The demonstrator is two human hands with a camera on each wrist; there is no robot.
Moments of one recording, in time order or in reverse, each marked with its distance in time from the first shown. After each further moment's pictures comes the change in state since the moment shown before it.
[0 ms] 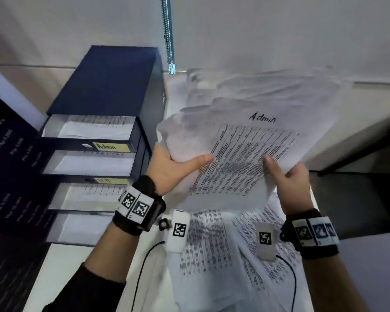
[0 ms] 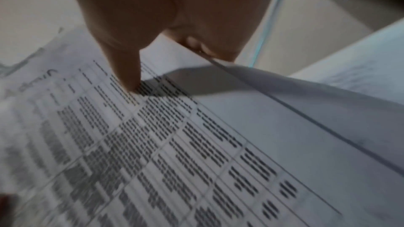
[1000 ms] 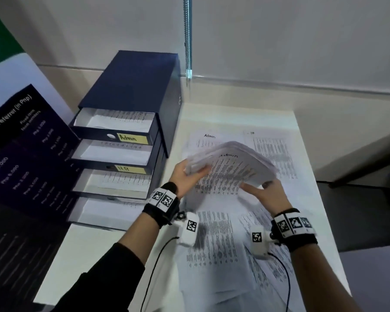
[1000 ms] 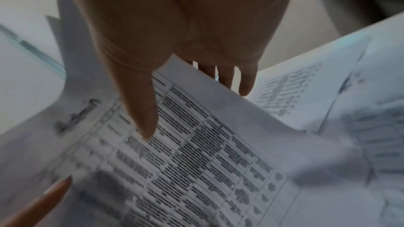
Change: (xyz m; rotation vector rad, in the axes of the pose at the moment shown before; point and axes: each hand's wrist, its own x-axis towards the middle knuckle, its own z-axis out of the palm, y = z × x) left_hand -0.017 -0.082 -0.001 0.095 -0.007 -0.254; right_hand -0.012 0.064 0.011 -0.305 -0.181 0.286
